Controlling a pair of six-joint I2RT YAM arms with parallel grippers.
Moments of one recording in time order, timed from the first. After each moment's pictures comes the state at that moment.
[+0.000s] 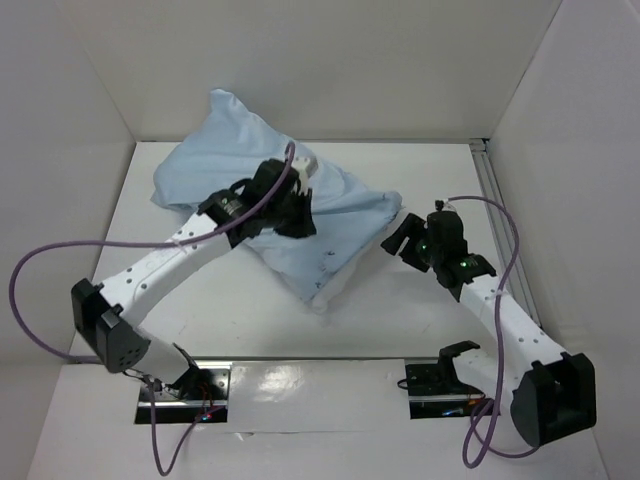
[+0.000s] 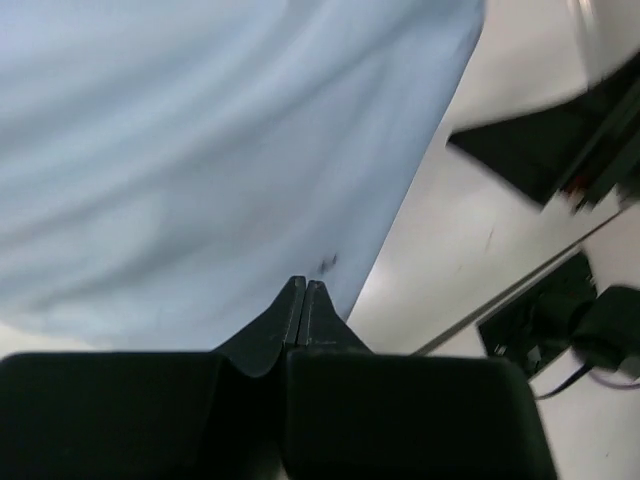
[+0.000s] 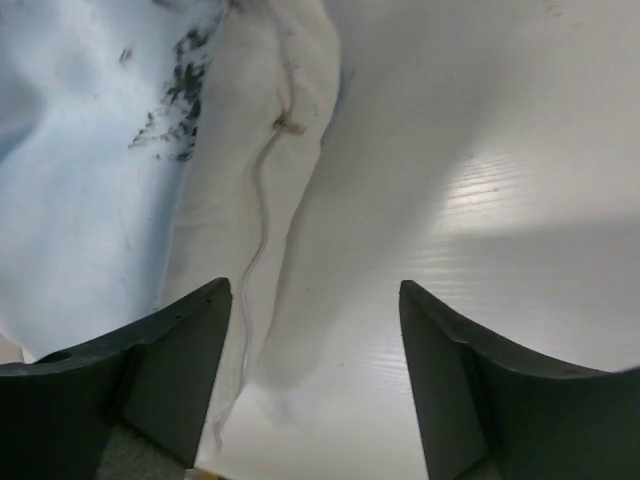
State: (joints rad) left arm -0.70 1.55 1.62 -0.74 0.05 -0.46; right arm 0.26 0.96 0.65 -0.32 -0.03 0.76
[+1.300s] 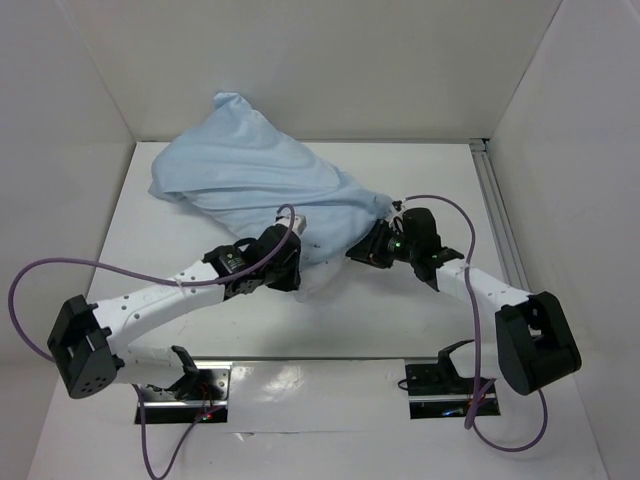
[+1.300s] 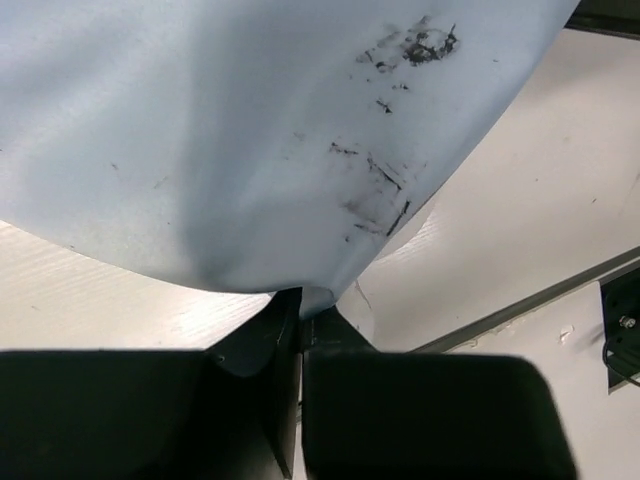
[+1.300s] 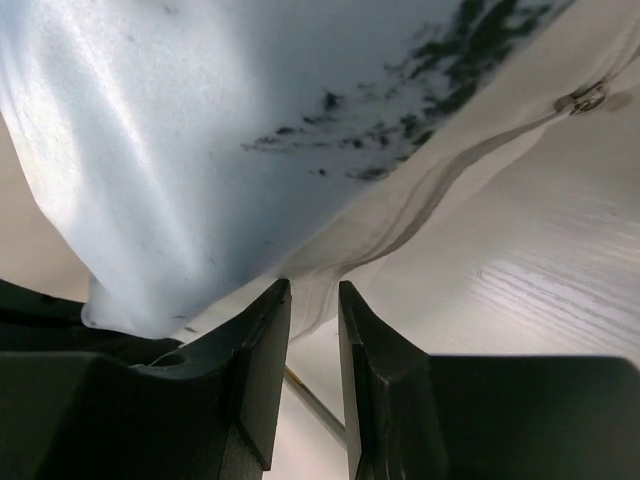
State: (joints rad) left arm -0.87 1.29 1.00 -0.58 -0.16 -0.61; right arm 0.35 1.29 0.61 0.11 -0.50 0.86
